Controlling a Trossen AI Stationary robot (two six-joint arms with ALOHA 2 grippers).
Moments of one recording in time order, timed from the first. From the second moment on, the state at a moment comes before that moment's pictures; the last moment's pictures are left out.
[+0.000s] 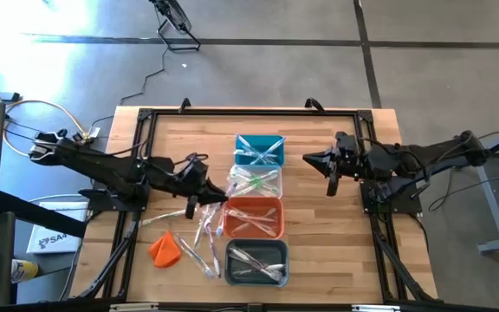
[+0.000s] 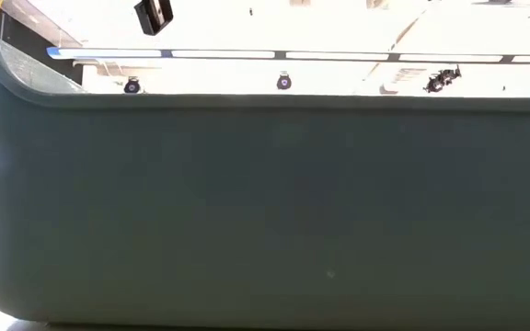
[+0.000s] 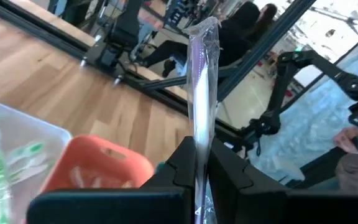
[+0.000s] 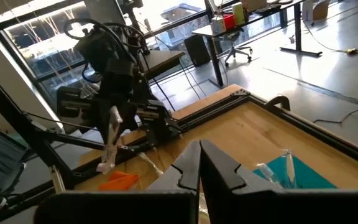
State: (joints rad) left arm -0.23 1.03 0.76 0.17 -0.04 -0.62; right arm 0.28 0.90 0.95 -0.20 0.54 0.44
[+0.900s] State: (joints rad) left arm -0.45 1.61 1.19 0.15 -0.25 -0.64; right arm 0.51 0.81 0.95 -0.27 0.57 0.31
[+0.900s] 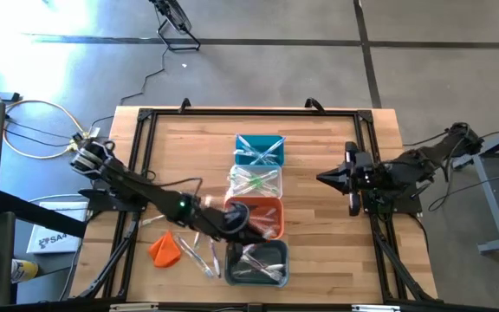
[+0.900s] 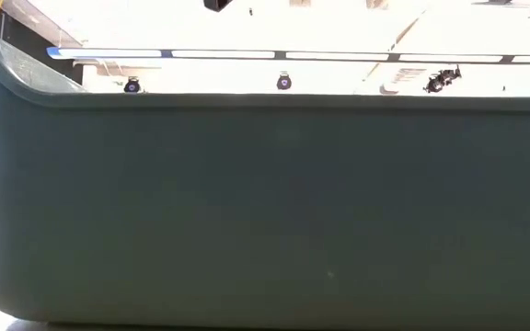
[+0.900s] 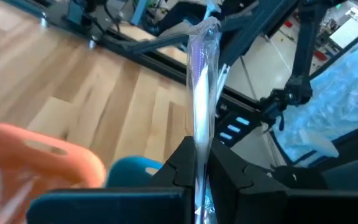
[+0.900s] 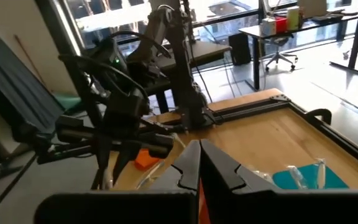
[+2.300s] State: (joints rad) left arm -0.51 1.89 1.28 -0.01 -0.28 -0.84; right arm 0.58 0.75 0.95 -0.45 0.63 0.32
